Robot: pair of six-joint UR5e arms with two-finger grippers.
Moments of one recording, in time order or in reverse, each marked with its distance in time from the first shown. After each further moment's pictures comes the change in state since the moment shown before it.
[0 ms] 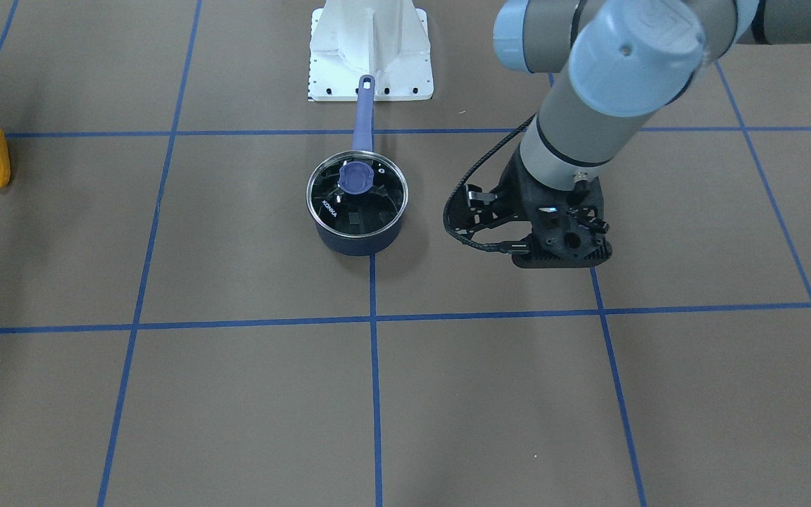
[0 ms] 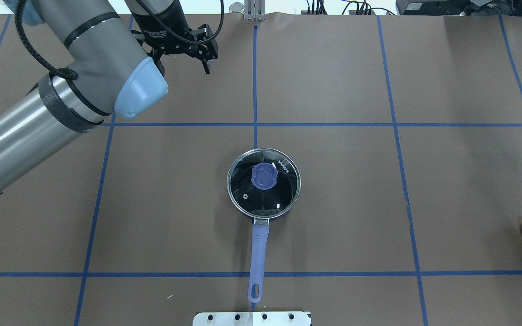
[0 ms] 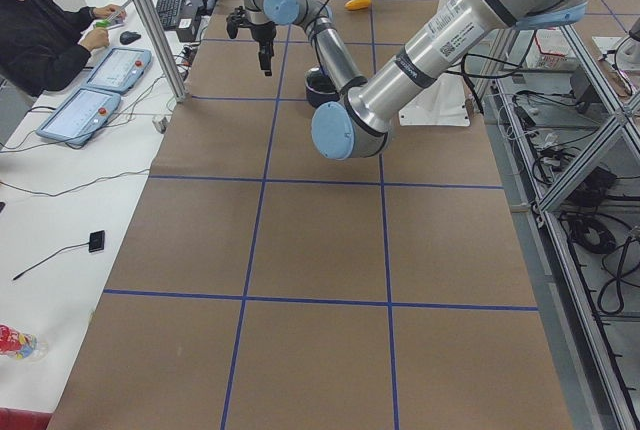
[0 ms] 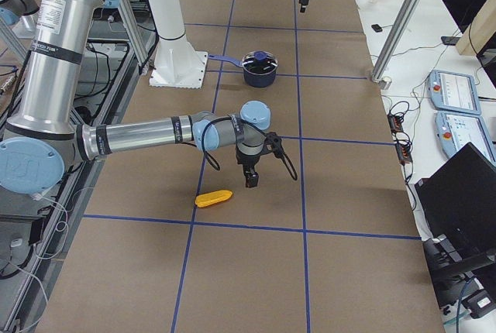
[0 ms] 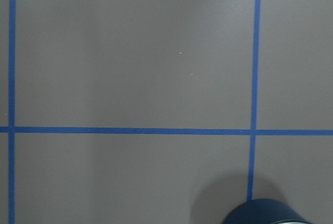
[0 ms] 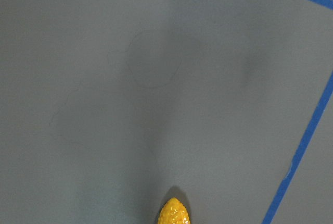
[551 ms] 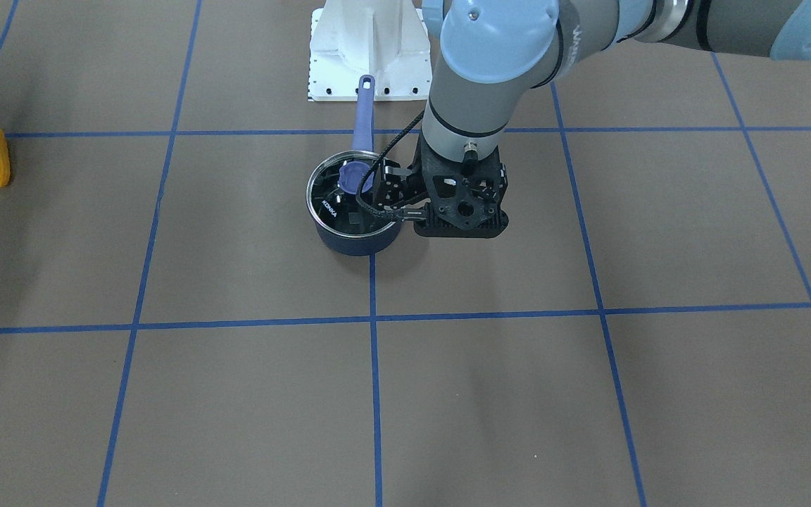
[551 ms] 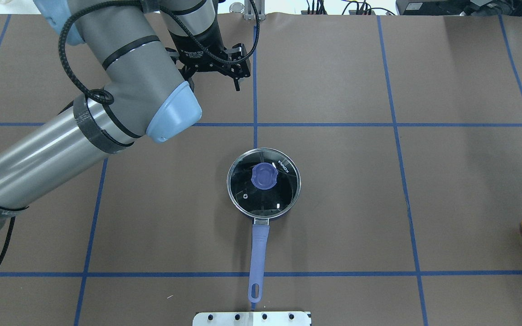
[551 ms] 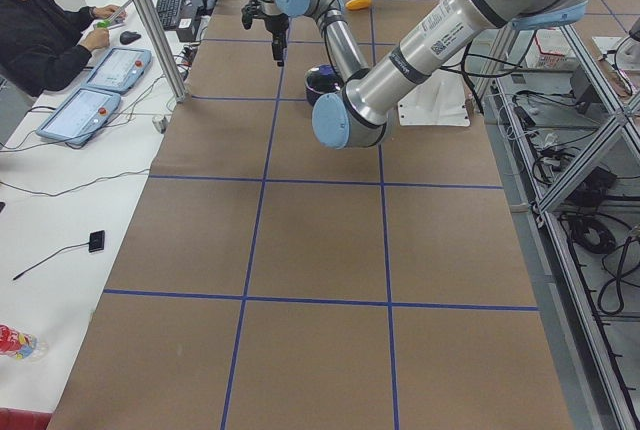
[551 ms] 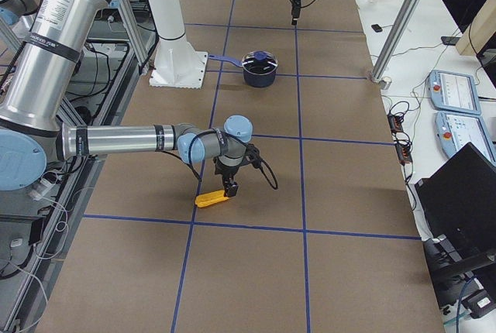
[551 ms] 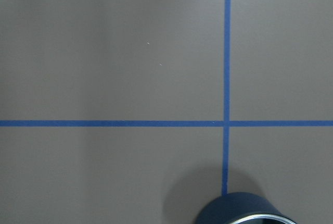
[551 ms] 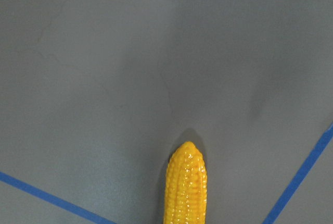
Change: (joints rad) left arm 0.076 -0.050 0.003 -0.001 0.039 -0.049; right arm -0.122 -0.100 -0.027 0.101 -0.024 -0.007
